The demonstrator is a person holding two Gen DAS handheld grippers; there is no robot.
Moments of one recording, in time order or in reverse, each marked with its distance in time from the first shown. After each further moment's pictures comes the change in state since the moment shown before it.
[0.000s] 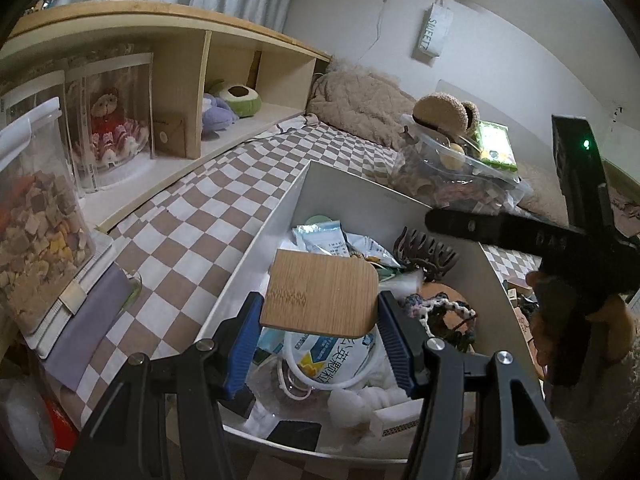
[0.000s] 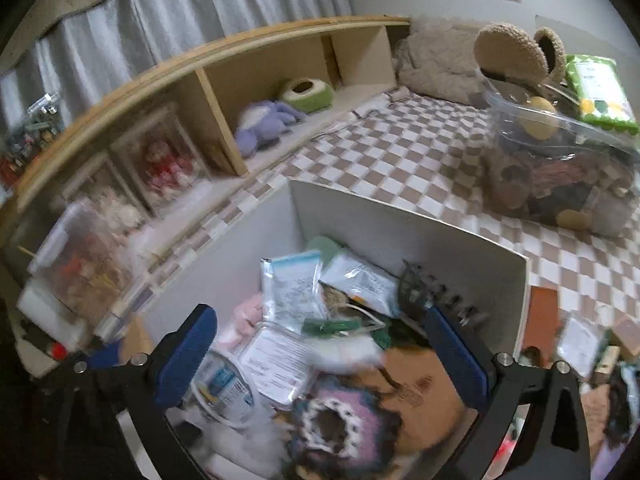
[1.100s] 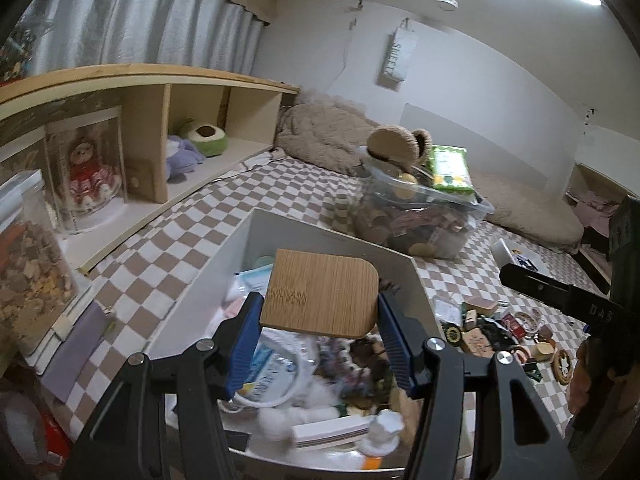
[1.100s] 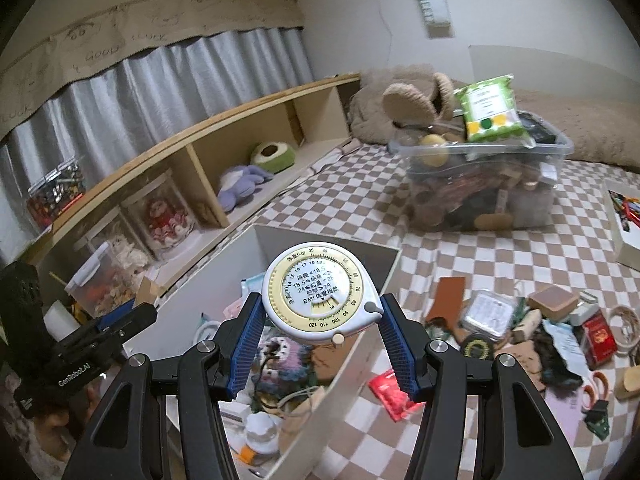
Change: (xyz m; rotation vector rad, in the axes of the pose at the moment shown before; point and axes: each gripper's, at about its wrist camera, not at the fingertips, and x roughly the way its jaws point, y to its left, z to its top) left arm -0.037 -0.050 0.018 0.042 -0.105 -0.059; right arm -0.132 -0.045 -0.044 0.065 -0.172 -0.088
